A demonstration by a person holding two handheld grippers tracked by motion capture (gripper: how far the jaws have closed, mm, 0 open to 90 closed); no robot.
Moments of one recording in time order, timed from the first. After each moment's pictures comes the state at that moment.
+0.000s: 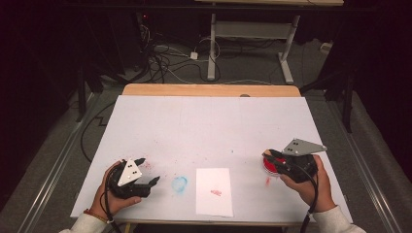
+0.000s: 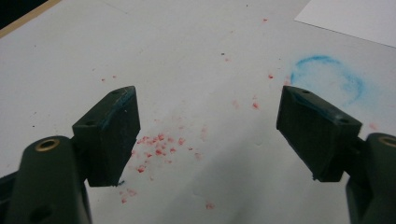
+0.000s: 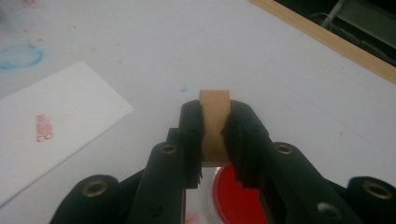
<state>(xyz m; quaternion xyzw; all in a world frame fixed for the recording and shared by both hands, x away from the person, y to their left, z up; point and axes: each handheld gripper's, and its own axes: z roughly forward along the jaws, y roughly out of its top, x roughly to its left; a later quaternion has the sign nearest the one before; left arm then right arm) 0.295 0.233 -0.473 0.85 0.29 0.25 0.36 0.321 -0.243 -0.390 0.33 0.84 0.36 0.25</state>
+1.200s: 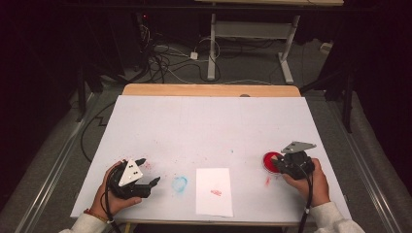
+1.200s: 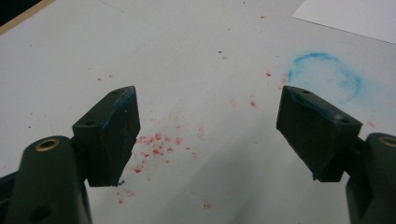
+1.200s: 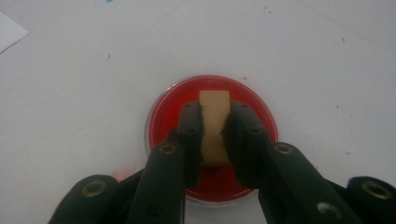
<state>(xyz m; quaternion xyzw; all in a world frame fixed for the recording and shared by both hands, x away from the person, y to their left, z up) 0.295 0.232 -0.474 0.85 0.29 0.24 0.36 0.356 -0.267 -0.449 0.40 0.84 0.28 0.22</state>
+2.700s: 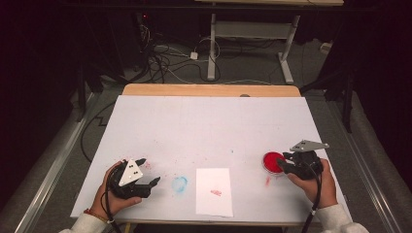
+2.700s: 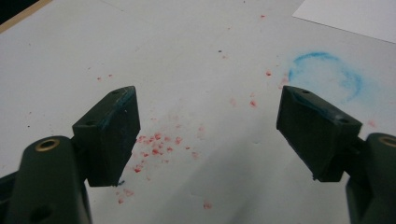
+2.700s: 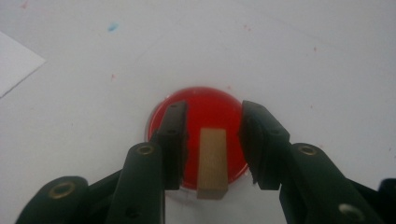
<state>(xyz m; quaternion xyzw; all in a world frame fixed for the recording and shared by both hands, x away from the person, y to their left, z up) 0.296 0.232 -0.474 0.85 0.29 0.25 0.36 0.346 -0.281 -0.433 0.43 0.82 0.30 0.22</state>
